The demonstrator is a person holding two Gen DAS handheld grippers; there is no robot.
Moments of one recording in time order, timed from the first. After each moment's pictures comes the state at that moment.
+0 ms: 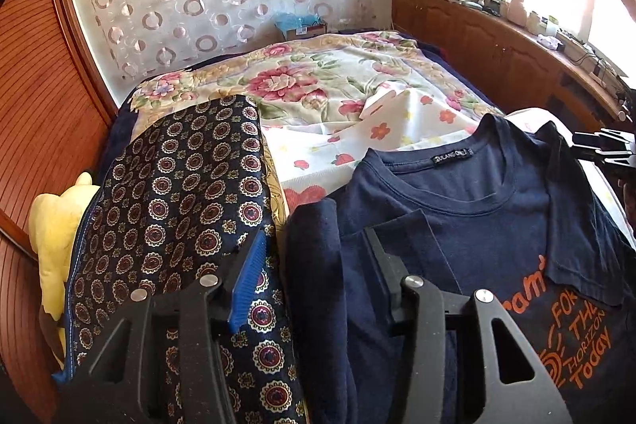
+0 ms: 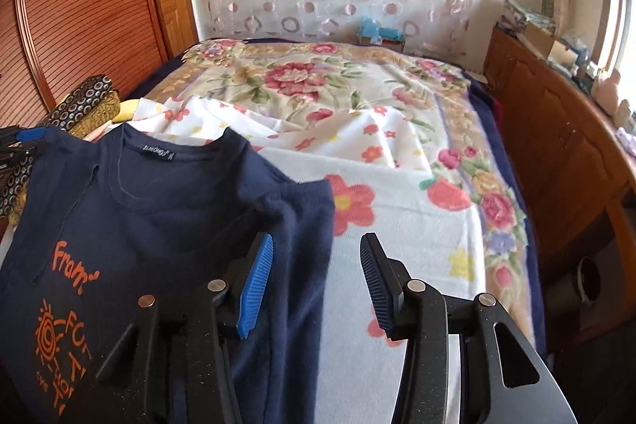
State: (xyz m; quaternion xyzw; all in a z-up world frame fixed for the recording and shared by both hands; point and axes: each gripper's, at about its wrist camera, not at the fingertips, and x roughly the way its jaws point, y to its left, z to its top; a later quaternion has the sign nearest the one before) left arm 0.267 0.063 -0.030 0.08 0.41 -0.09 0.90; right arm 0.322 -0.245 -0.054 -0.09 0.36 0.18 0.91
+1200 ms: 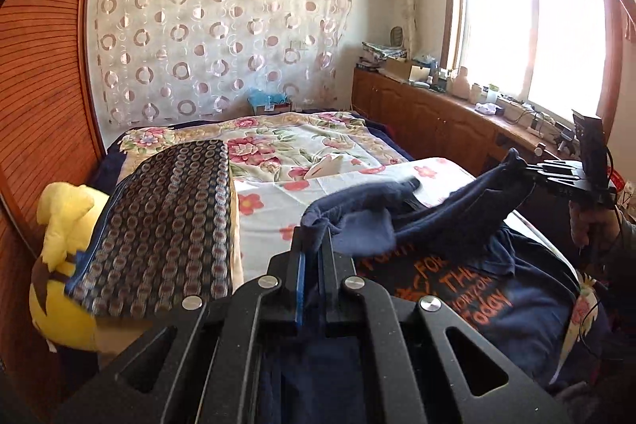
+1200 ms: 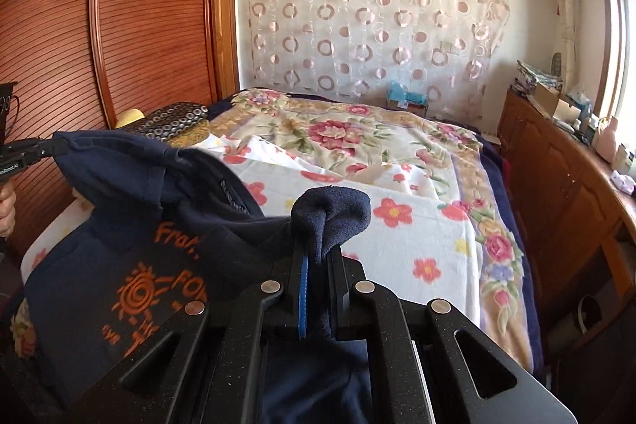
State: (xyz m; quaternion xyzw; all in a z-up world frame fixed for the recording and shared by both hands) left arm 0.060 0.062 0.028 0.00 0.27 -0.15 0.95; right arm 0.162 -0.269 -0.027 -0.10 0.23 0.23 0.94
